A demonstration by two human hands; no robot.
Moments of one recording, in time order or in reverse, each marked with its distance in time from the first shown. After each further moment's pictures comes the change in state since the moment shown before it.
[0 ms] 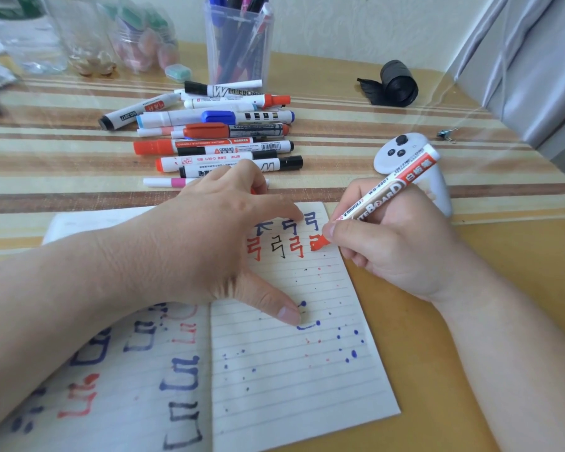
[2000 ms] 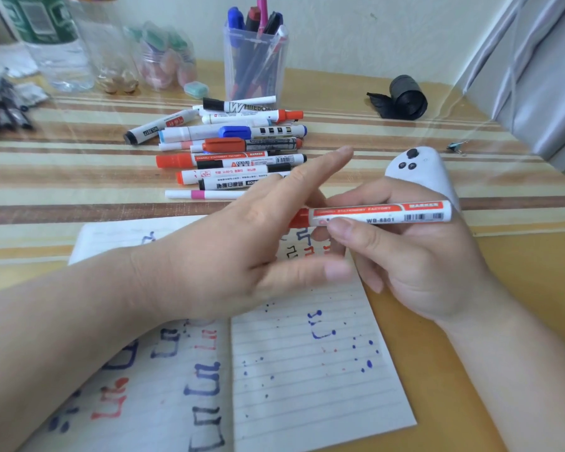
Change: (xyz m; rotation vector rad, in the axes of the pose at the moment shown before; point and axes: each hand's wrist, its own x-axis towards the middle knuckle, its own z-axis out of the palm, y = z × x) left_hand 0.038 -0.018 0.029 -0.544 0.405 0.292; right_hand -0.009 -0.009 0.012 0.338 0.006 -0.269
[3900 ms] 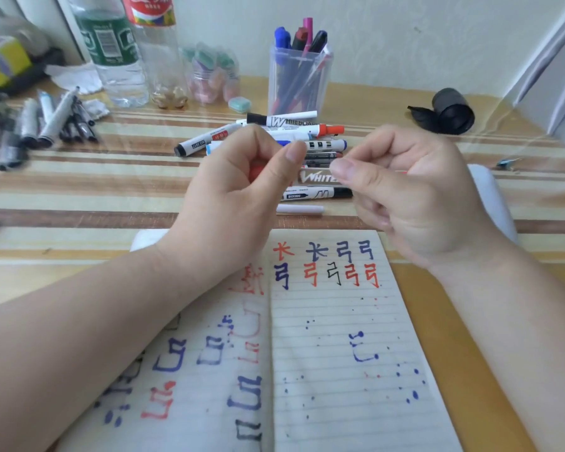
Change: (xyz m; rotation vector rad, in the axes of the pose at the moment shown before) left_hand -0.019 0.019 -0.029 -0.424 0.557 -0.098; right_hand 0.071 0.003 0.017 0.139 0.017 -0.021
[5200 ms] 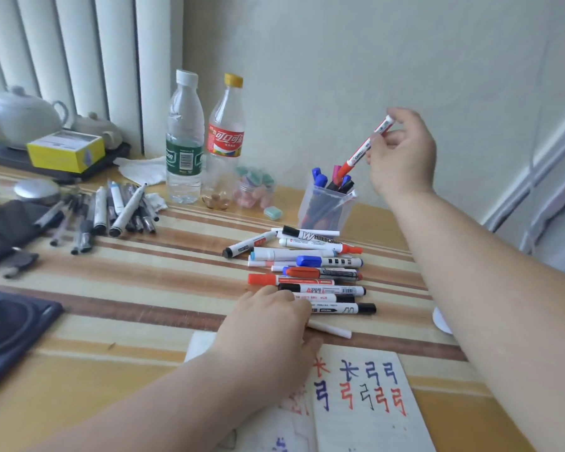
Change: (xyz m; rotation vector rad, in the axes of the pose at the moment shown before) left_hand -0.001 0.006 -0.038 1.065 -0.349 0.010; right_hand 0.215 -0.041 0.010 -0.670 0.552 -0.306
